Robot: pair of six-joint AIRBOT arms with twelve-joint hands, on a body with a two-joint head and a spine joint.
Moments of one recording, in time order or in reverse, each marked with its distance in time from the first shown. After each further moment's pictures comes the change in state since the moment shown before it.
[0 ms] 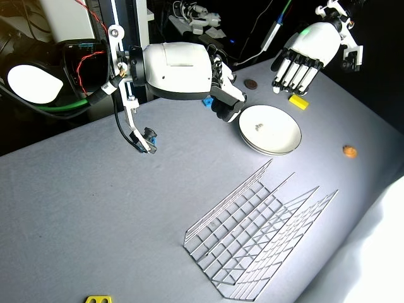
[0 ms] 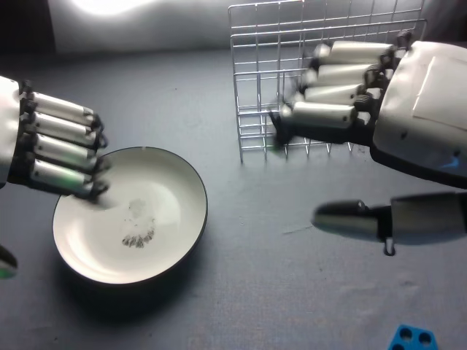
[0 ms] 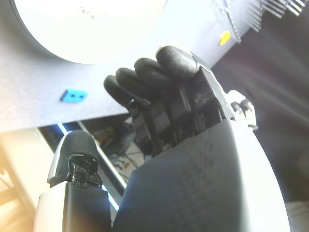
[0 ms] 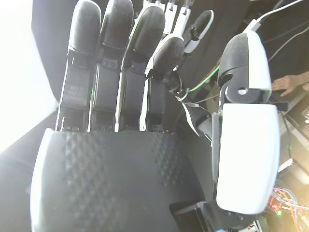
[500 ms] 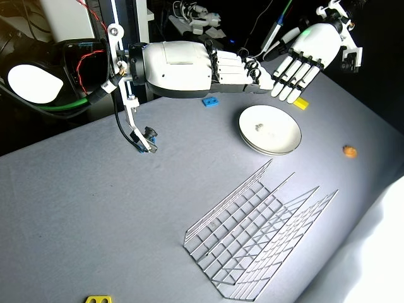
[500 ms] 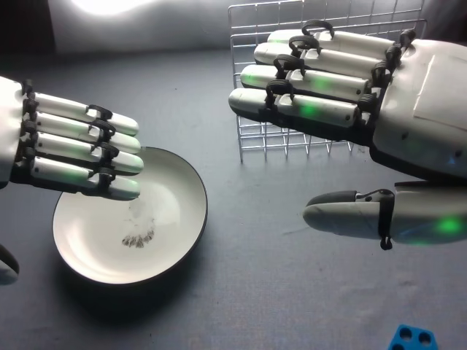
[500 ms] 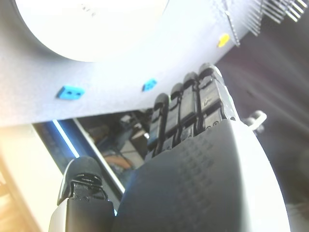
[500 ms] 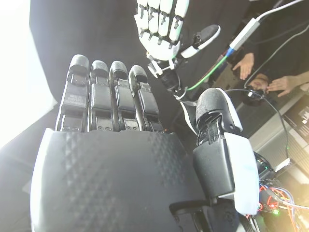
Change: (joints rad) left arm 0.012 -0.006 0.010 -0.015 -0.011 -0.058; right arm 0.001 0.000 -0.001 -0.008 0.014 -0.004
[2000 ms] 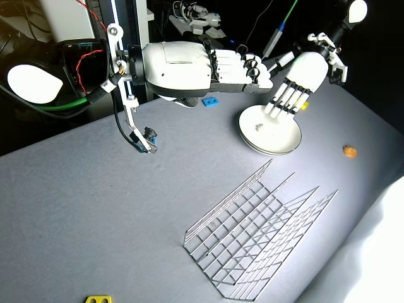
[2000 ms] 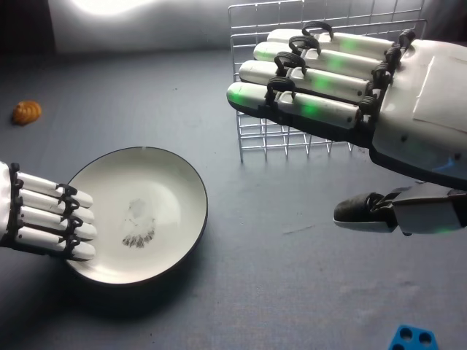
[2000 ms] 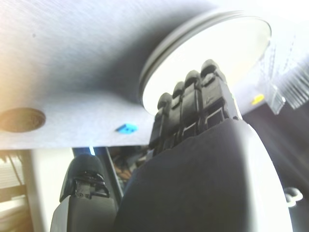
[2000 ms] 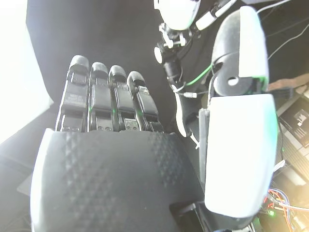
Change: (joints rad) left arm 0.375 -0.108 0.121 -0.098 0.124 0.112; right arm -0.001 0.000 0.000 -0.008 0.002 -0.016
